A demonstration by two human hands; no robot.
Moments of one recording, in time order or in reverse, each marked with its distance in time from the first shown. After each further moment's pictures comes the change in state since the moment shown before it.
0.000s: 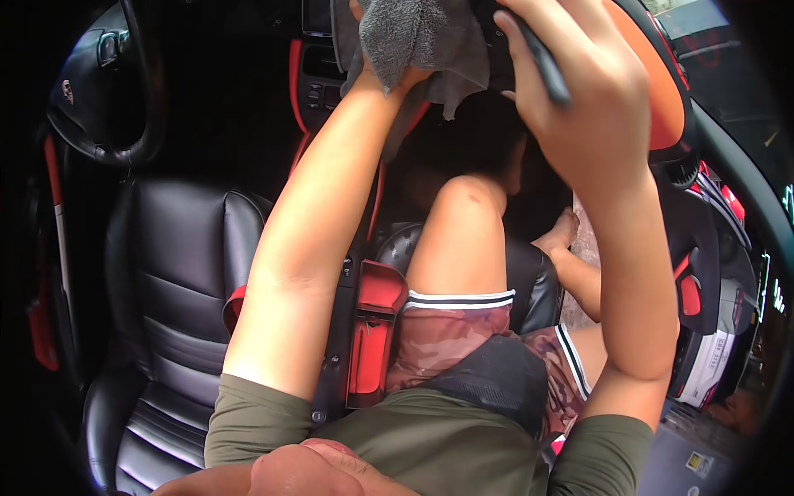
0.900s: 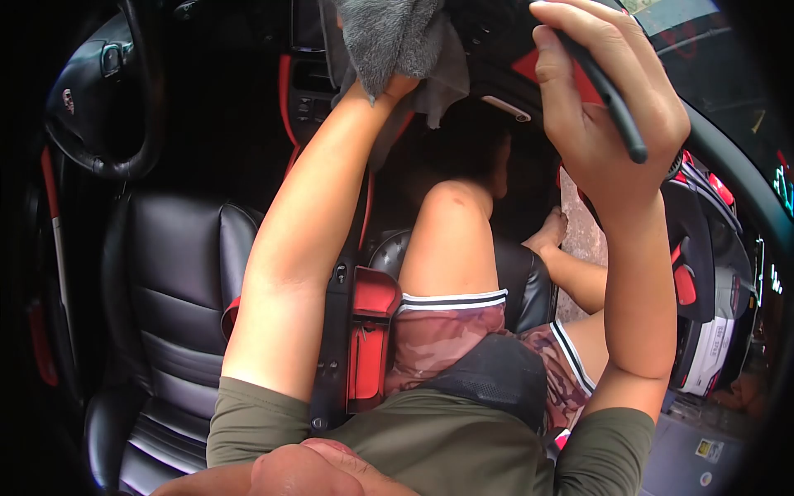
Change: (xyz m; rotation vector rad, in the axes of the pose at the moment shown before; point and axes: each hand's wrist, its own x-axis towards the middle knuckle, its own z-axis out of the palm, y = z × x) left_hand -0.002 -0.005 0.008 -0.240 0.112 0.044; right_hand -0.007 0.005 -0.037 -0.054 0.067 0.019
